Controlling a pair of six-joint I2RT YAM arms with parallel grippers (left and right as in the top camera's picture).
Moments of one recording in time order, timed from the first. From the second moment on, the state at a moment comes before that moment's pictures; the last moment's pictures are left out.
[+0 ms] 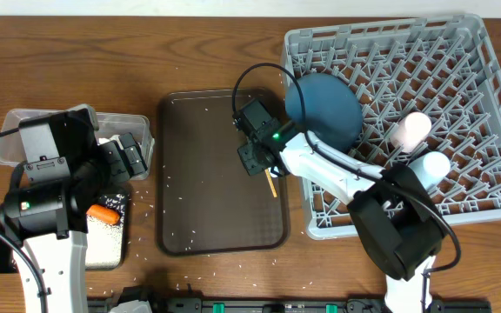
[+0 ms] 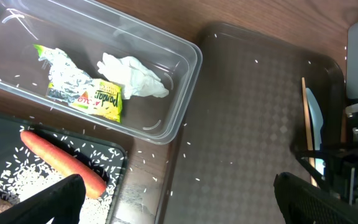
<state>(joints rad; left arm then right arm) 0.20 1.07 1.16 -1.05 0.12 -0.17 0.71 2.03 1.38 -0.55 0.02 0.24</state>
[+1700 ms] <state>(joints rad) 0.20 1.07 1.16 -1.05 0.12 -0.17 0.69 1.62 1.40 -0.69 0.07 0.35</state>
